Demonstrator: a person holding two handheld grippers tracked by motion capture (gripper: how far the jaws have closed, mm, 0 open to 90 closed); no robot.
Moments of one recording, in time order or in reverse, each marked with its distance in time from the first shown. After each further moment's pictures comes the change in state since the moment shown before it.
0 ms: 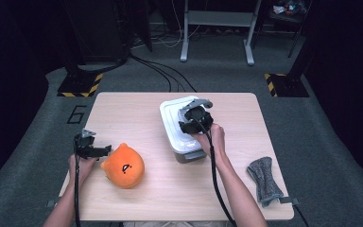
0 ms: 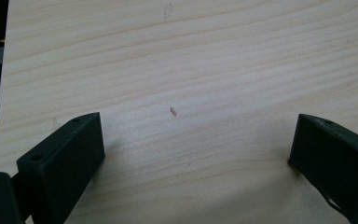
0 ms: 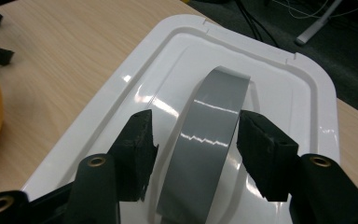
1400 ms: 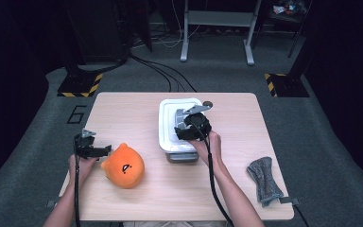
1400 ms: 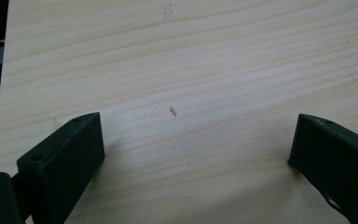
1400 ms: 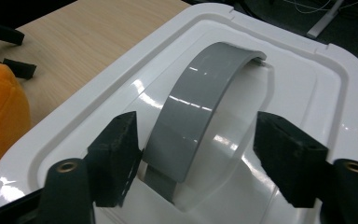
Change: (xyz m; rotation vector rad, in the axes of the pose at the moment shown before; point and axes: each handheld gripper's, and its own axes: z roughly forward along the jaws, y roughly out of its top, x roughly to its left) left arm 0.000 0.000 0.000 0.005 -0.003 0.002; right arm 0.016 -0.016 0.001 -0.035 0.026 0.105
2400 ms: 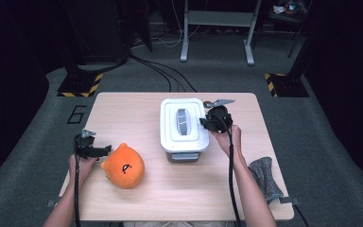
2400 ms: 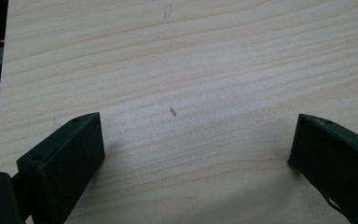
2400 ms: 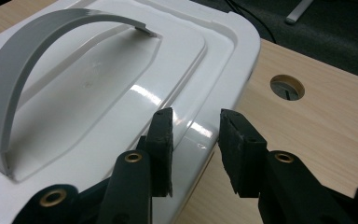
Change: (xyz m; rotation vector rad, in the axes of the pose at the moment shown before) left arm 0.000 0.000 0.000 -0.005 0.002 0.000; right arm -0.080 -0.019 -0.005 0.028 -0.032 0.069
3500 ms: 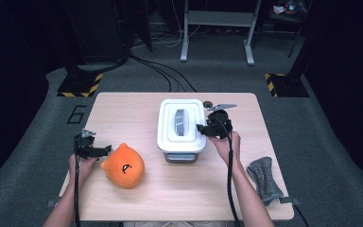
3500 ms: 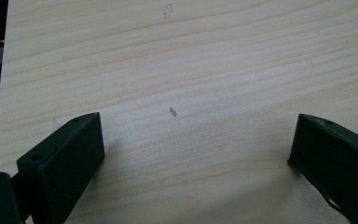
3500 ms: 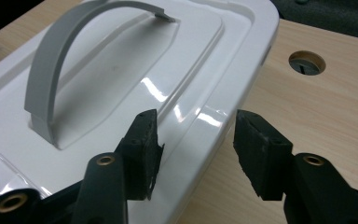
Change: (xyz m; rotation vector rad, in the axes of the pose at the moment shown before) left arm 0.000 0.000 0.000 0.000 0.000 0.000; right arm 0.014 -0.010 -0.014 0.017 0.036 0.080
